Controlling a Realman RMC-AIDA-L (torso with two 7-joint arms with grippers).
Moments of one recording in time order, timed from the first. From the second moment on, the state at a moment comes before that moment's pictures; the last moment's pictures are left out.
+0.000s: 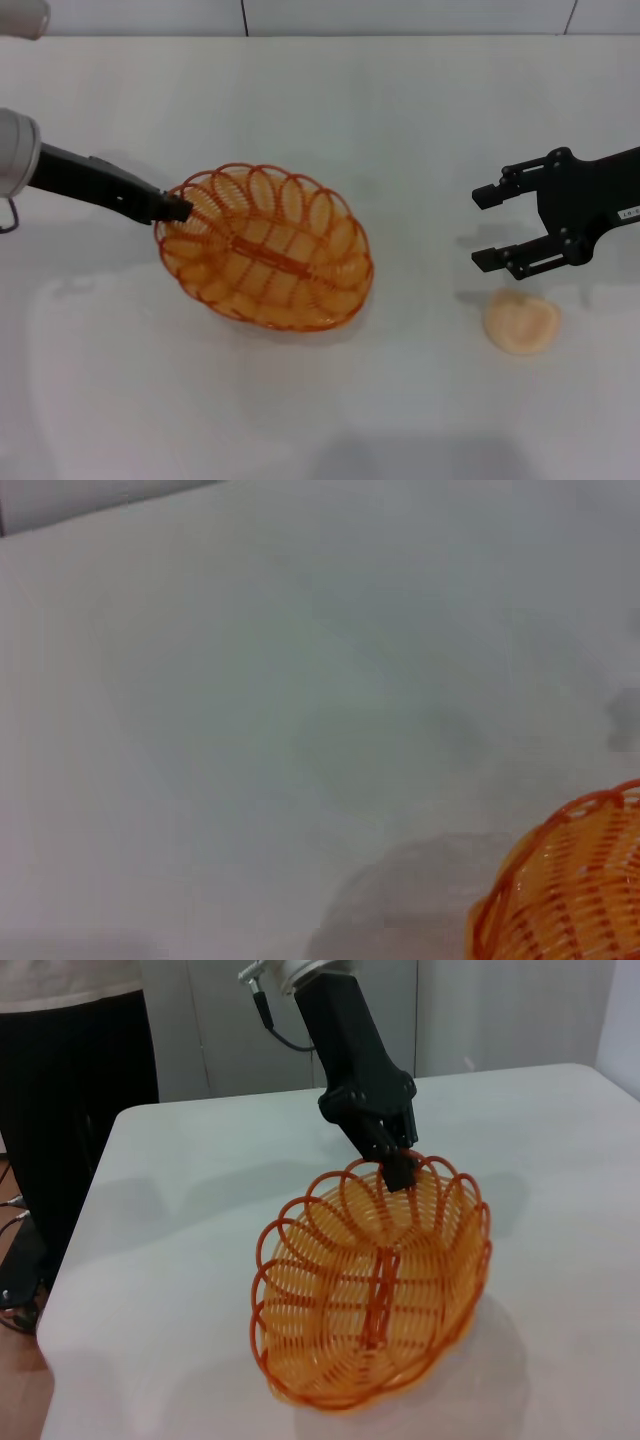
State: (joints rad) left arm -0.59 -2.04 0.94 1.14 2.42 1.59 -2.26; right arm 0.62 2.01 -0.97 -1.01 -2.09 -1.69 1.52
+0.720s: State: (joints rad) left arm -0.59 -2.08 0.96 1.11 2.30 1.59 -2.59; right arm 0.62 2.00 -0.96 -1.02 -2.09 -1.69 1.50
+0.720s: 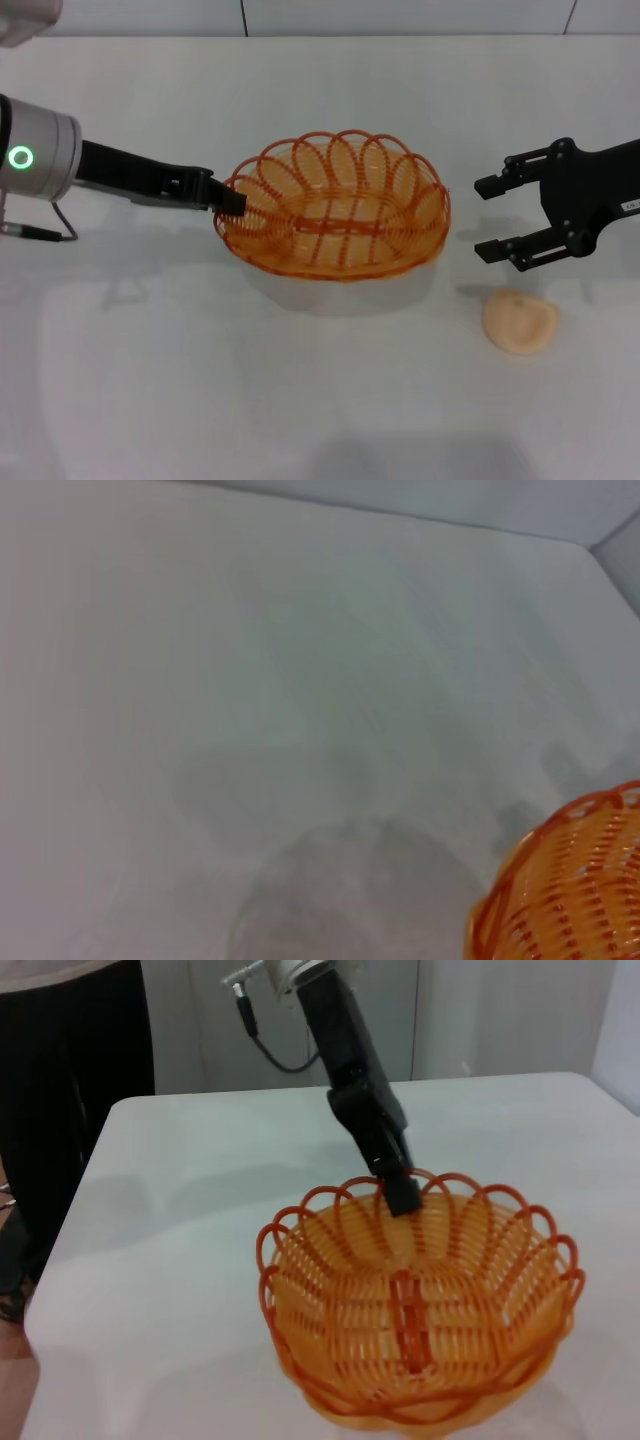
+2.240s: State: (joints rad) left arm -0.59 -2.08 1.13 1.03 2.34 1.45 -2.90; right arm 0.60 2.00 -0.97 -1.06 -2.09 -1.71 1.46
